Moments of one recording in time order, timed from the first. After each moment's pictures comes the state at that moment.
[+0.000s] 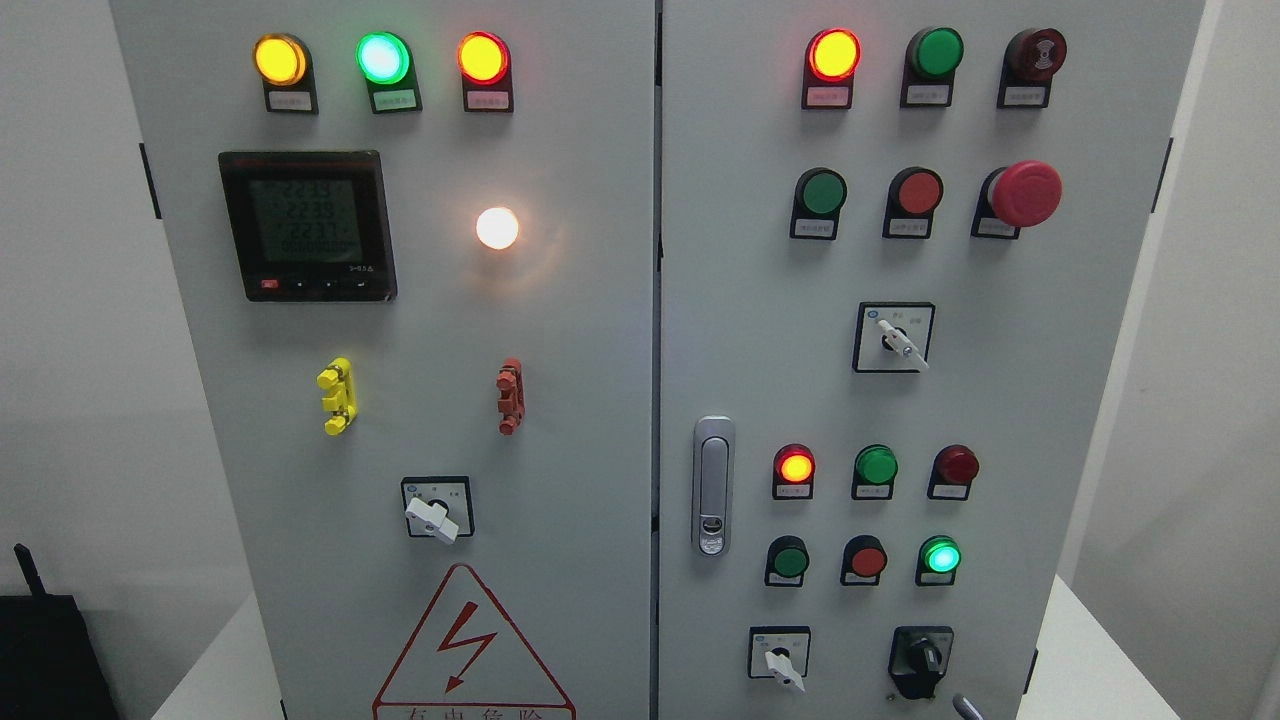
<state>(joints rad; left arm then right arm) 0.13 -0.06 0.04 -0.11 0.00 -0.04 -0.16 0.13 0.00 0.01 -1.78 -0.08 -0.19 -0.03</state>
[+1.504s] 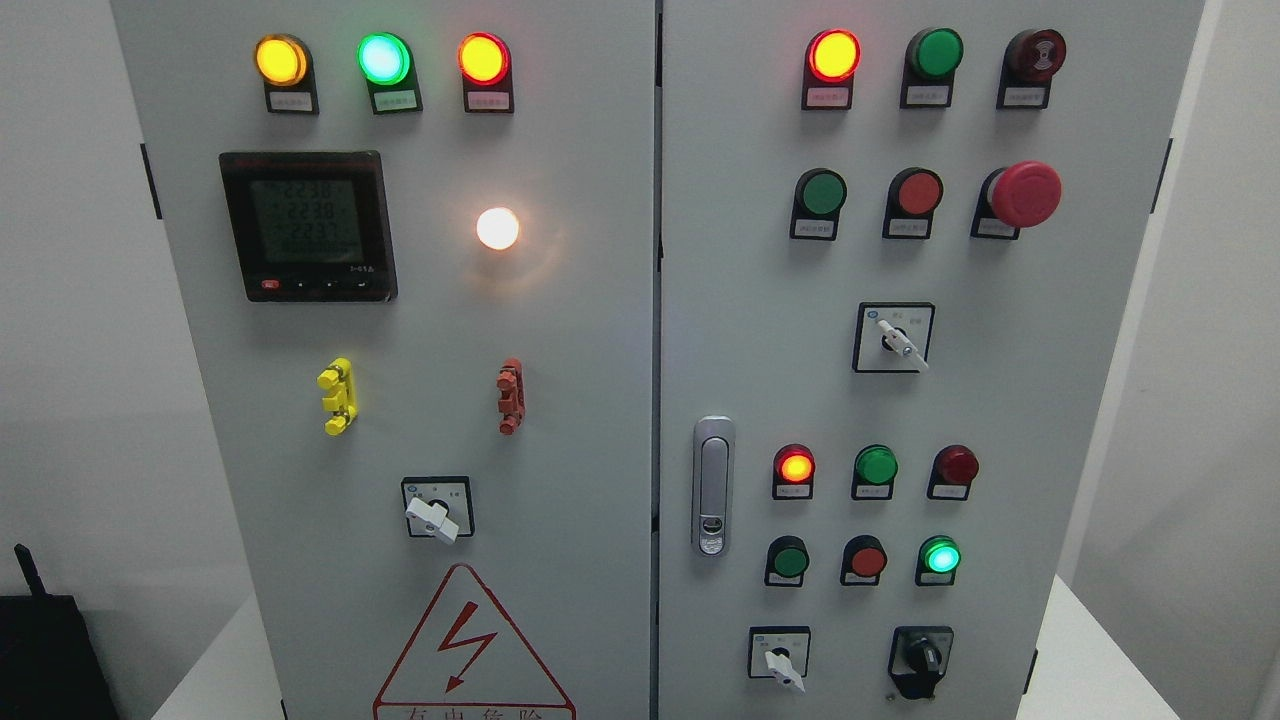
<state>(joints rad) 0.13 -0.06 0.04 -0.11 0.00 -0.04 -0.16 0.31 0.00 0.05 -1.90 -0.11 -0.27 0.02</state>
